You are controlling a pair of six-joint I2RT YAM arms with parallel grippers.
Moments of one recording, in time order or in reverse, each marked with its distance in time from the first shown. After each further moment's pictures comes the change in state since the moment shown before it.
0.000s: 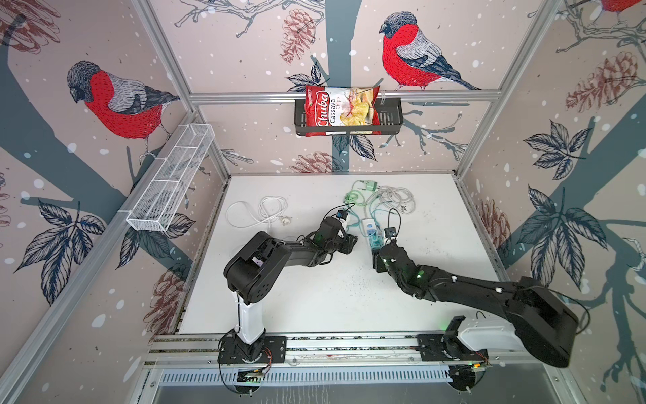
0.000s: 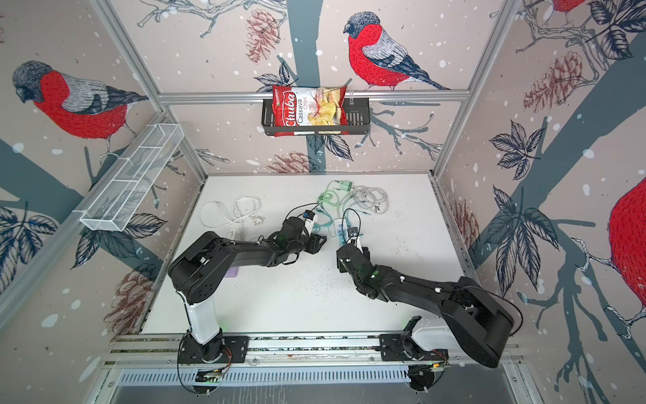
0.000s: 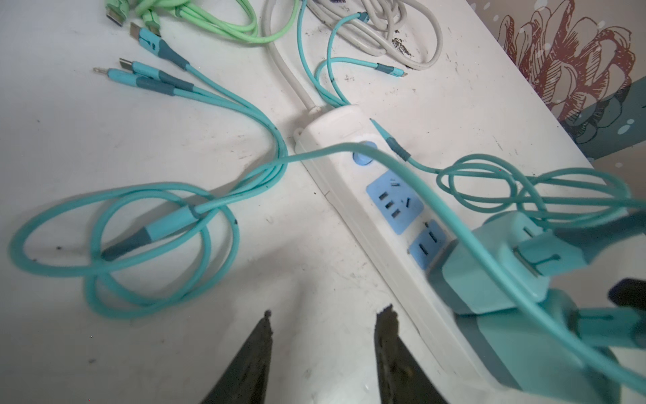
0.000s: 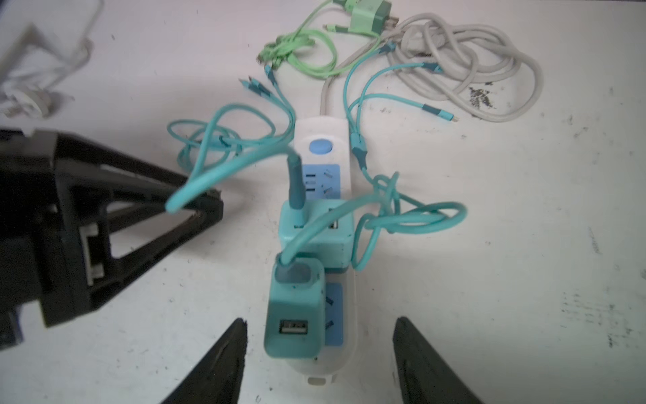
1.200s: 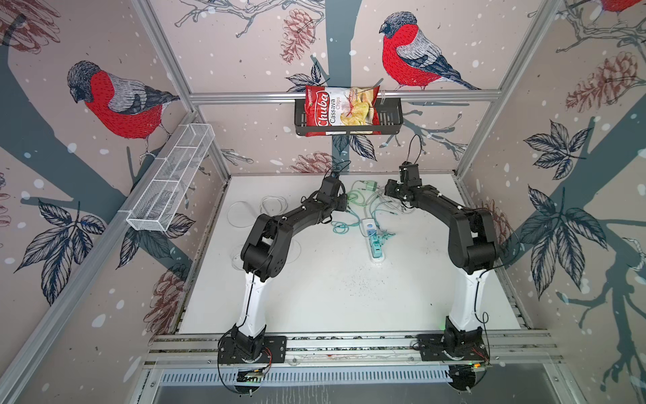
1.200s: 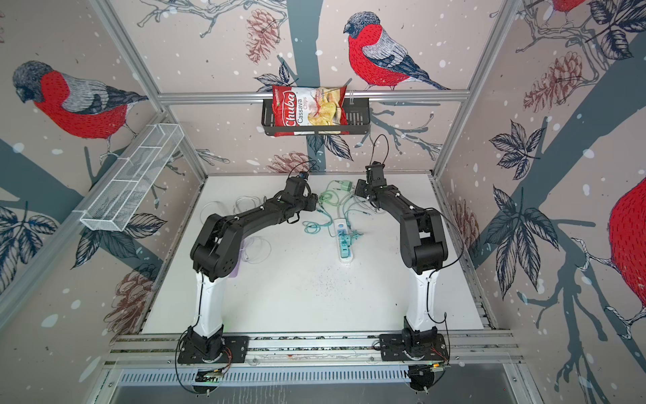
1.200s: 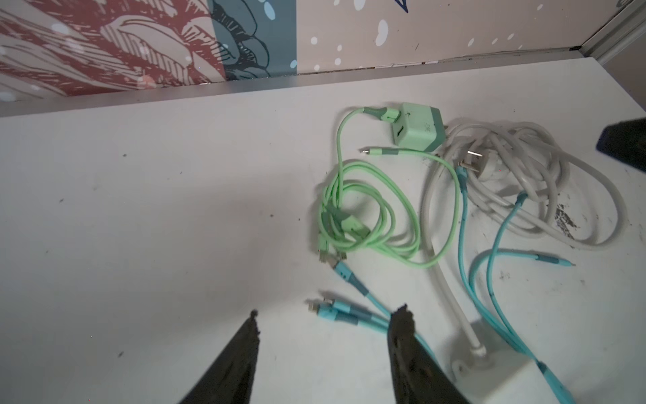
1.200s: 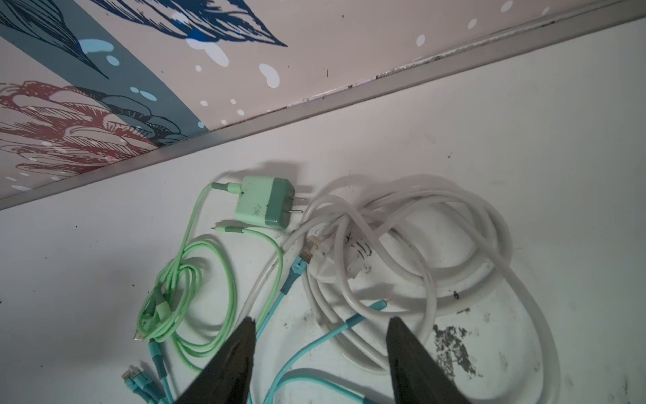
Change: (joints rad) left arm 0.160 0.311 0.721 -0.433 -0.214 0.107; right arm -0.597 0.832 1.051 -0.277 -0.472 -0.076
